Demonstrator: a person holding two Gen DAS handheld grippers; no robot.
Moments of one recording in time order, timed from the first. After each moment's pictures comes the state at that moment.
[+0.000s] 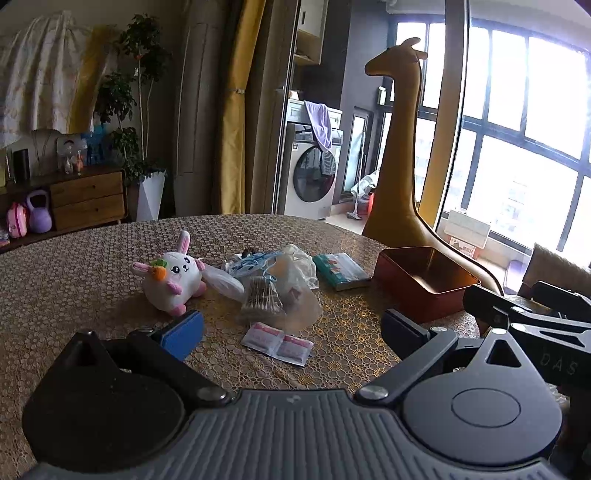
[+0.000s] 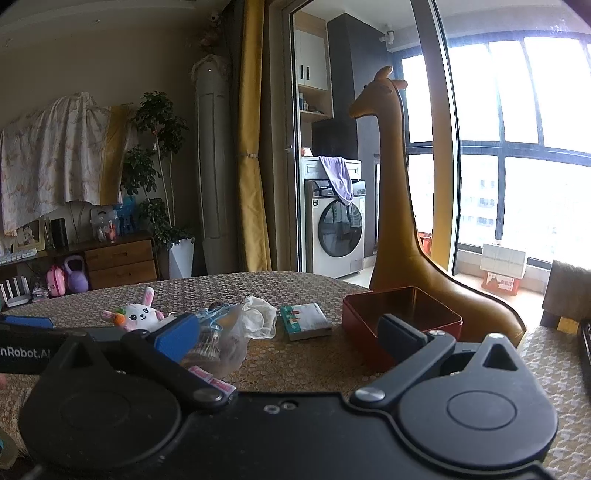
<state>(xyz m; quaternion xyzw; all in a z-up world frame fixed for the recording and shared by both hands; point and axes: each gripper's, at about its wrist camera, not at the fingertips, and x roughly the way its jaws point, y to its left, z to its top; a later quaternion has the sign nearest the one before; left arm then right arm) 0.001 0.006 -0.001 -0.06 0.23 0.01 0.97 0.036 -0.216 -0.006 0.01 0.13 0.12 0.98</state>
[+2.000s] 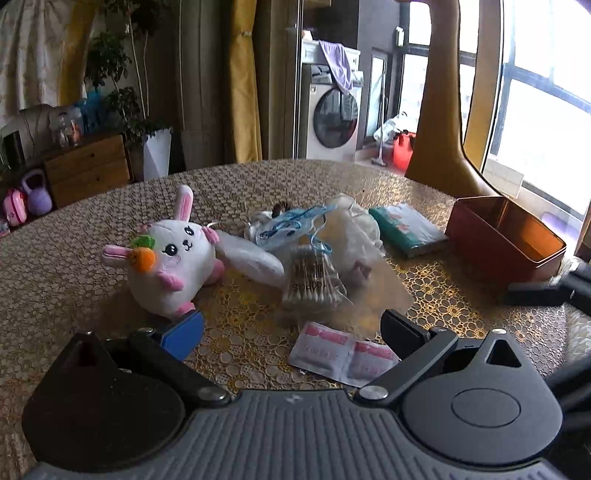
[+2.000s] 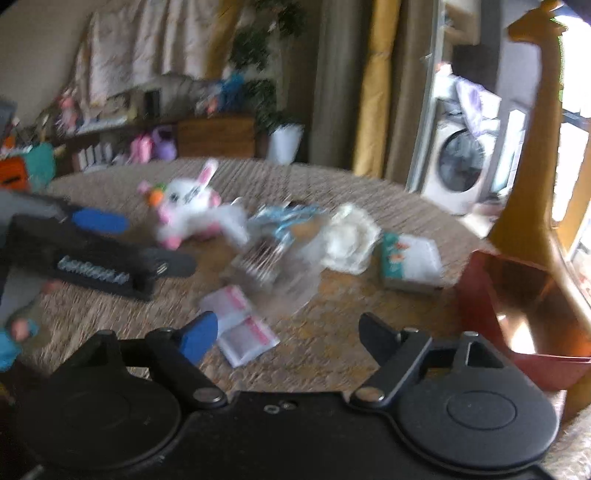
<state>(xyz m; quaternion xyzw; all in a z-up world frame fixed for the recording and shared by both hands) 0.151 0.056 -0.074 -0.03 0.32 0.03 0.95 0.168 -0.158 -0.063 -0.13 0.28 0.31 0.90</state>
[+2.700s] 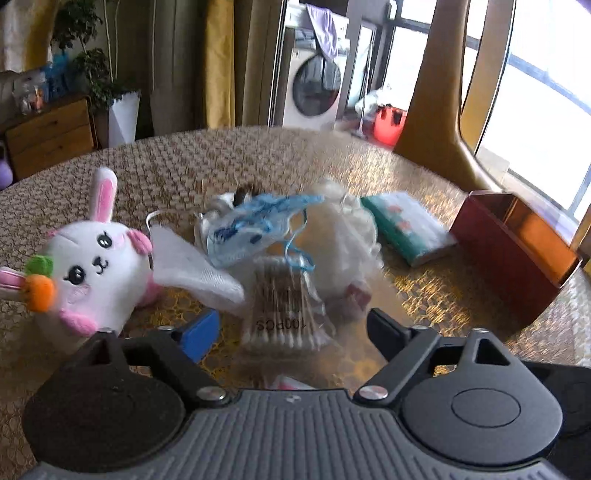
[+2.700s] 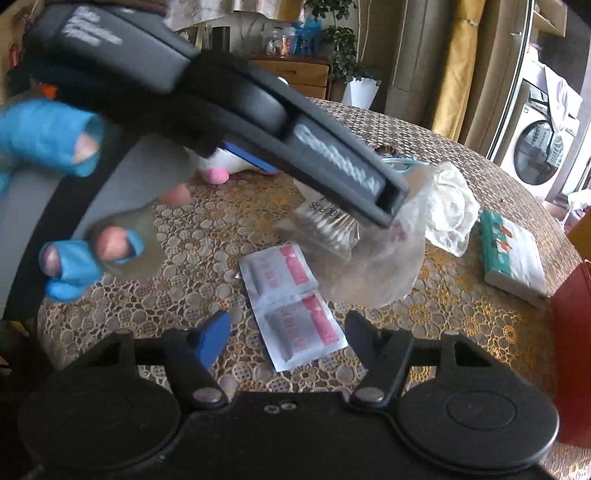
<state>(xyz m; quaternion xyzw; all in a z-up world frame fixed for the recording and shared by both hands) 0.251 0.058 -0.108 -0.05 0.37 -0.01 0.93 0.205 -0.100 -0.114 -0.21 0.33 0.40 0.83</state>
